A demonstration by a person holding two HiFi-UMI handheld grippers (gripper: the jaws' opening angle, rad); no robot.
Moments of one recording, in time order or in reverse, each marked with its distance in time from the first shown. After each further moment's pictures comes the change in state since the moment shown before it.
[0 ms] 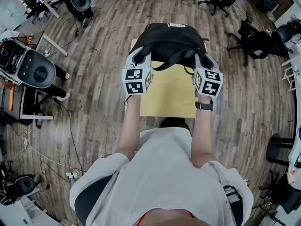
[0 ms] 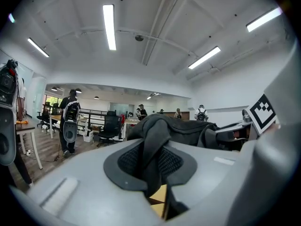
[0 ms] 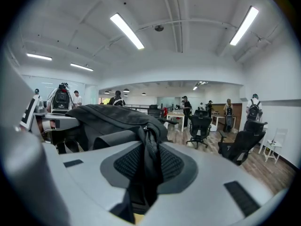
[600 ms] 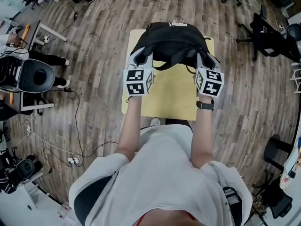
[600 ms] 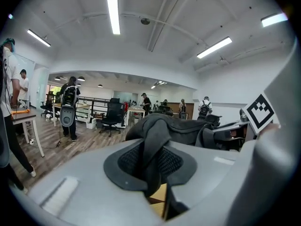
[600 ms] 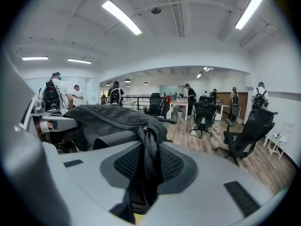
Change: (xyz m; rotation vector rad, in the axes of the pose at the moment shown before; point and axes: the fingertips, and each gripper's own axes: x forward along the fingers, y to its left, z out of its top) left arm 0.080 0.006 -0.063 -0.057 0.135 0.035; right arm 0.091 -0.038 -0.053 0.026 0.134 0.057
